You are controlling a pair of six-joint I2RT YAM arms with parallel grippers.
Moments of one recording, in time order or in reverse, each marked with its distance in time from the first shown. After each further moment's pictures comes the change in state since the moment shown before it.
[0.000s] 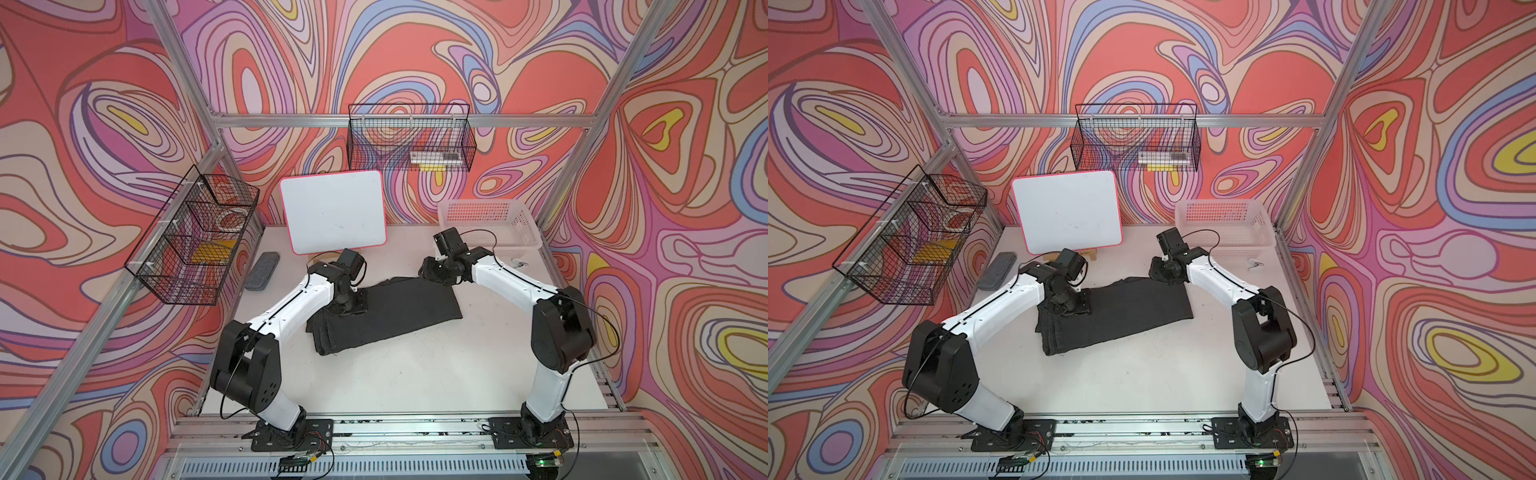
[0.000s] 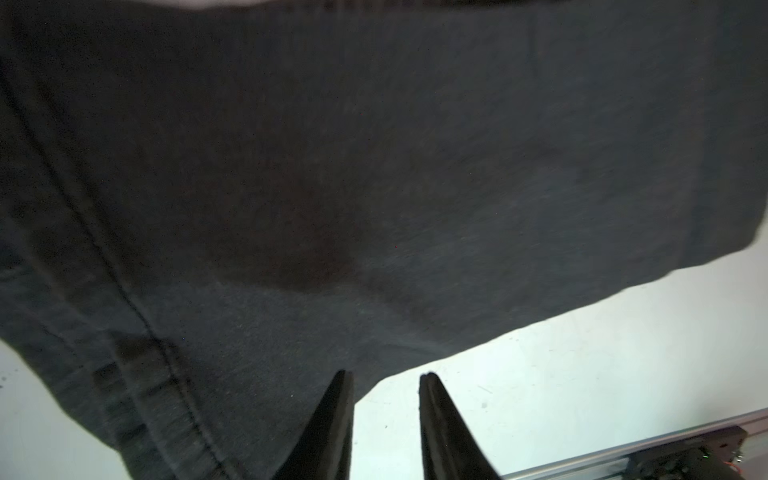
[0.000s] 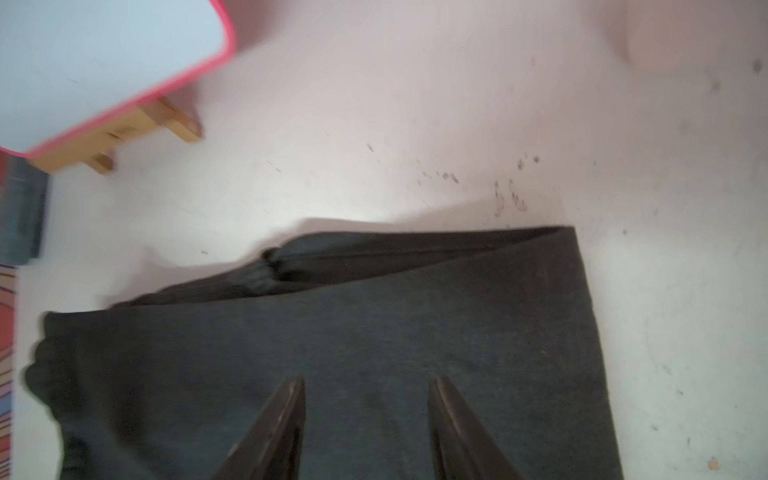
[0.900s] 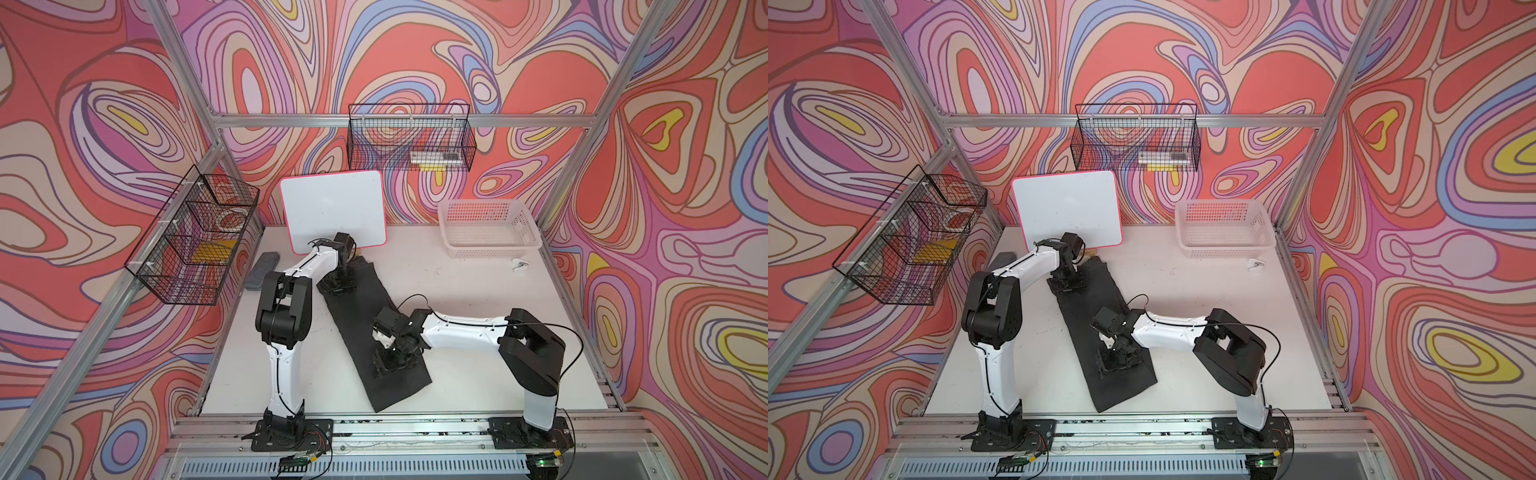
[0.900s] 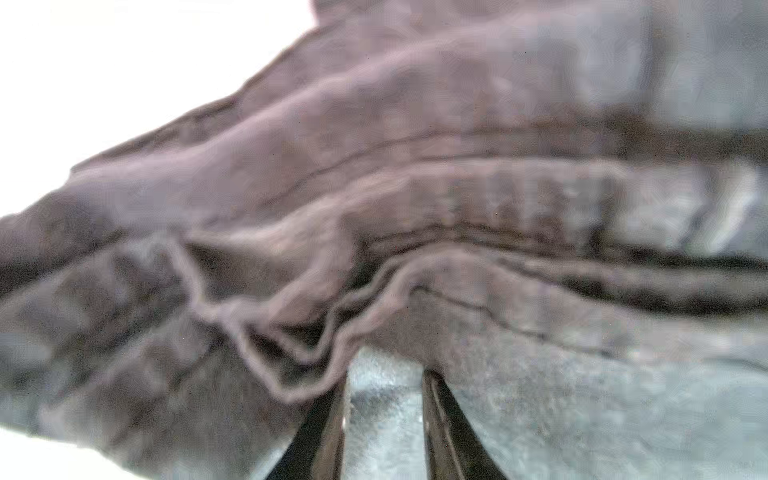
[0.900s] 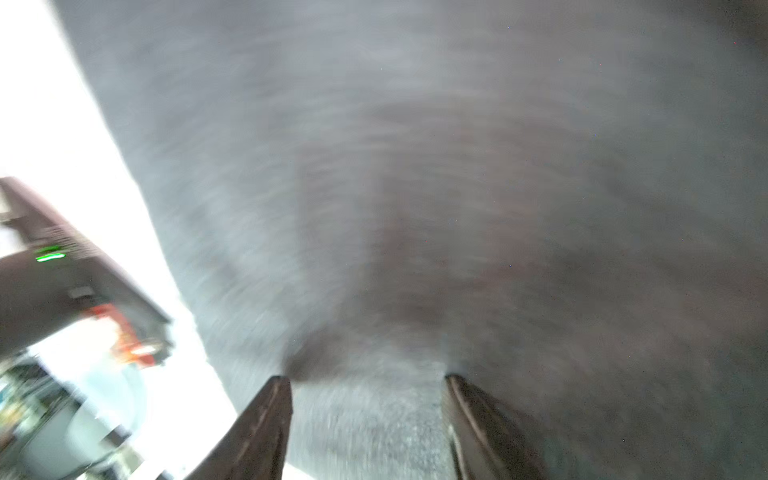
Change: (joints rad) left arm 0.161 0.499 0.469 0.001 -0.124 0.107; right arm 0.568 -0.014 -0.146 -0.072 -0.292 0.165
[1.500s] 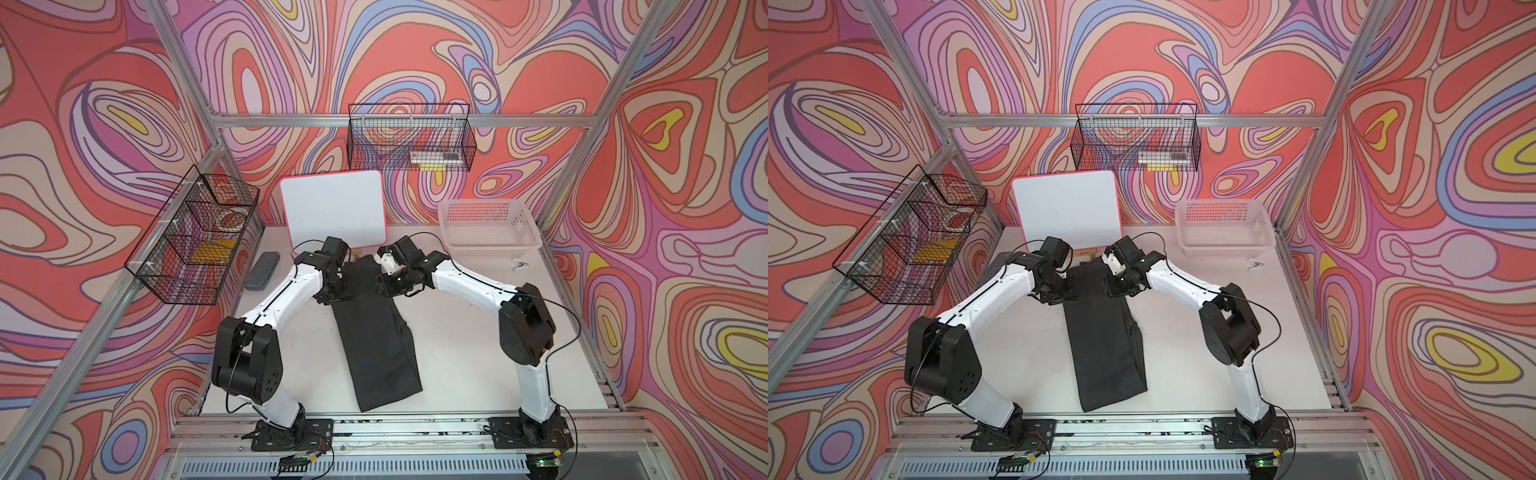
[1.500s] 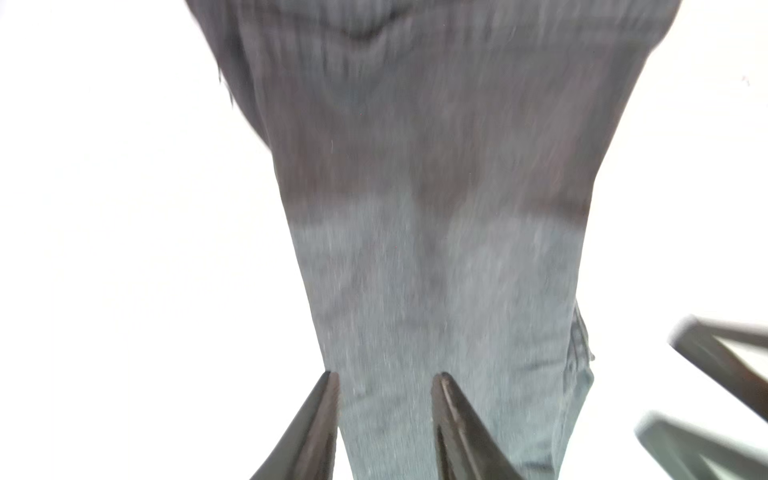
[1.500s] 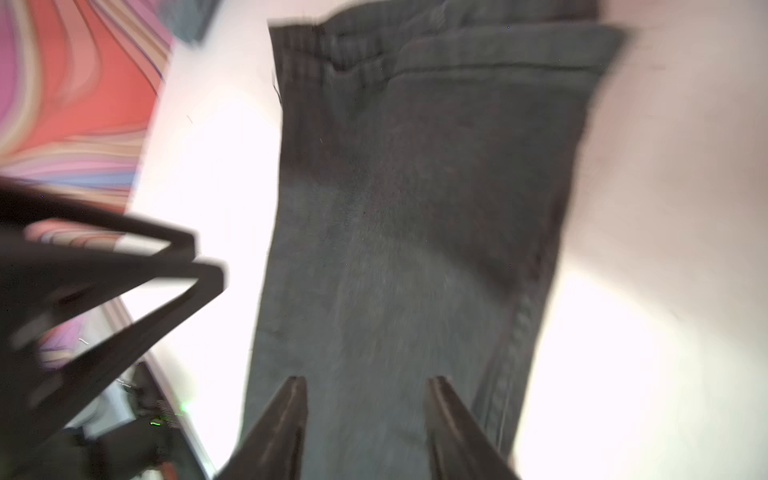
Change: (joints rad) left arm -0.042 -0.506 -0.405 0.027 0.079 -0.108; right arm -0.325 0.228 0.449 0.038 0.019 -0.334
